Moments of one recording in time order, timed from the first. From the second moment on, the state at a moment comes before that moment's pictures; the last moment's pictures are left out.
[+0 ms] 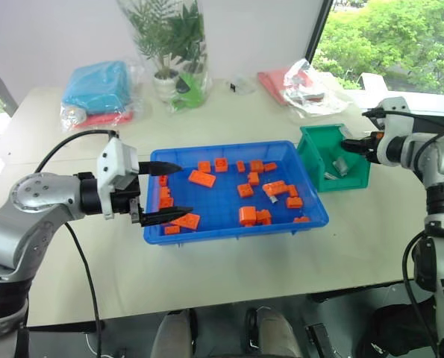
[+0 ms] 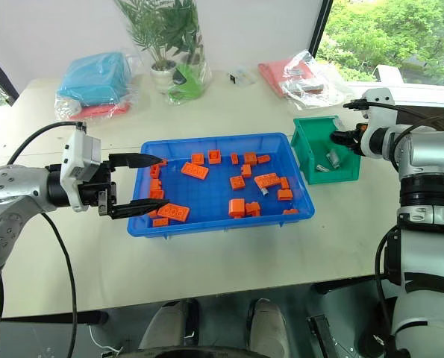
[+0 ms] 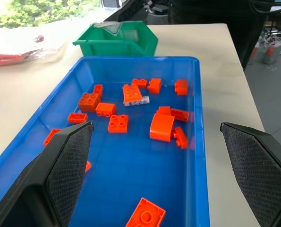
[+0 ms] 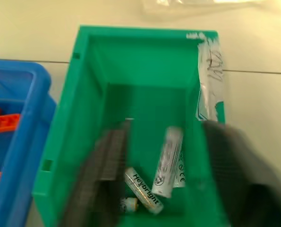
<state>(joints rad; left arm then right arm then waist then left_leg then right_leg) -0.33 0.87 0.13 -0.44 -0.69 0.58 -1.04 -0.94 -0.79 -0.07 0.62 0.21 0.87 0.62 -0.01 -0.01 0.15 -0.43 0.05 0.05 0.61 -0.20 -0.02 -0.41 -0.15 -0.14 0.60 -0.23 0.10</state>
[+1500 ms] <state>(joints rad) -0.25 0.90 0.22 -0.55 -0.74 0.64 -0.94 -1.18 -0.56 0.37 1.22 -0.26 -0.38 1.35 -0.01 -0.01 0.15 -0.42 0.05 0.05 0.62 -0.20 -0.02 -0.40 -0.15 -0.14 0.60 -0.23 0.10</state>
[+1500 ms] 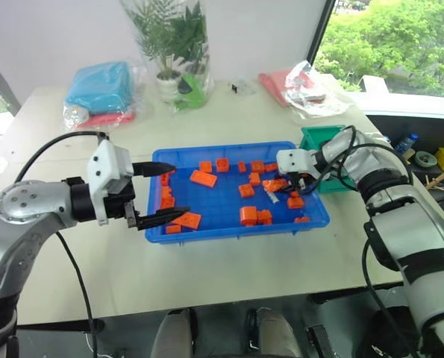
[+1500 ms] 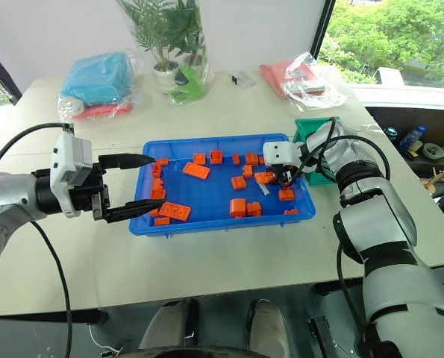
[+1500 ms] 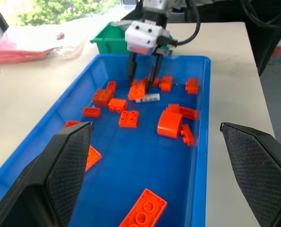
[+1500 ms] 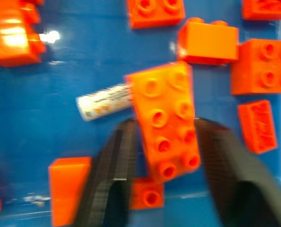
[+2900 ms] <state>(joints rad) -0.28 0.90 0.19 -0.53 -0.74 0.64 -0.96 -0.63 -0.56 0.19 -0.08 0.04 1.17 0.97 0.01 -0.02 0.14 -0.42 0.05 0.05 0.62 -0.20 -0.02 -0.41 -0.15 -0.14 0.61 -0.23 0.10</state>
